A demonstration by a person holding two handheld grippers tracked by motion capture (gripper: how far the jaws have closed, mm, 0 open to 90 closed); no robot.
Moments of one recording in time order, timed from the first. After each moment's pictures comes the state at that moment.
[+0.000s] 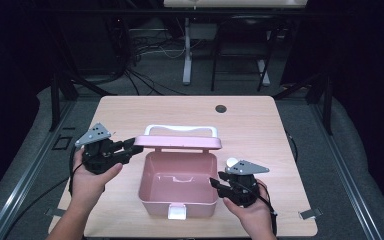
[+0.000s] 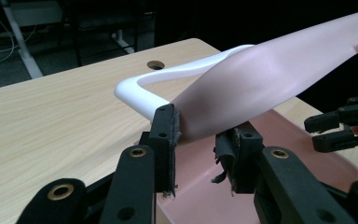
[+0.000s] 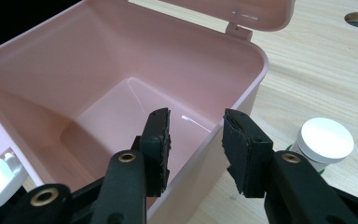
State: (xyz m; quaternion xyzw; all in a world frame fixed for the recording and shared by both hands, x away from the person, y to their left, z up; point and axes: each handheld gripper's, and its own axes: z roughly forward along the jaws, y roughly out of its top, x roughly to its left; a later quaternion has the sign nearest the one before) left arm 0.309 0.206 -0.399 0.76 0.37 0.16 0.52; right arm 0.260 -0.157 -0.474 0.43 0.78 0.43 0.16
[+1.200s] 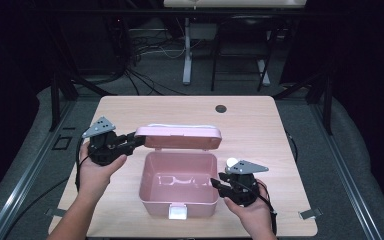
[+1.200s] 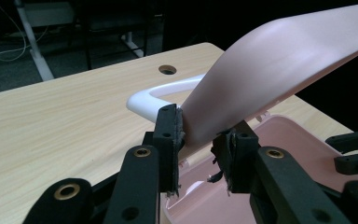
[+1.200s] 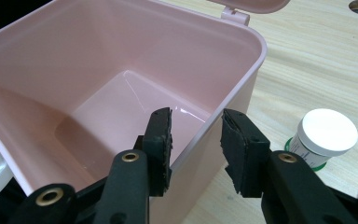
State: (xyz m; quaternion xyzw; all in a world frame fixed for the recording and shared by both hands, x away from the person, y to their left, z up) left arm 0.330 0.202 -0.404 0.75 0.38 0.17 0.52; right arm 0.265 -0.159 -0.482 0.43 0.78 0.43 0.15
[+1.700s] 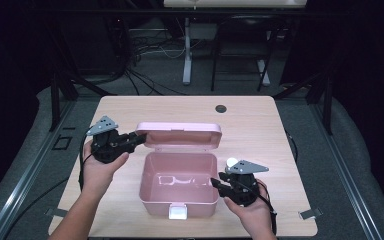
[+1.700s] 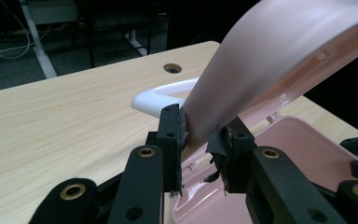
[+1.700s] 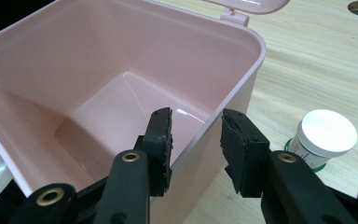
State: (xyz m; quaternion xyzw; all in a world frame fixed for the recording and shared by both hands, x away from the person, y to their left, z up) left arm 0.340 0.200 -0.412 0.75 0.39 0.17 0.51; right arm 0.265 -0.160 -0.482 0.43 0.78 0.43 0.15
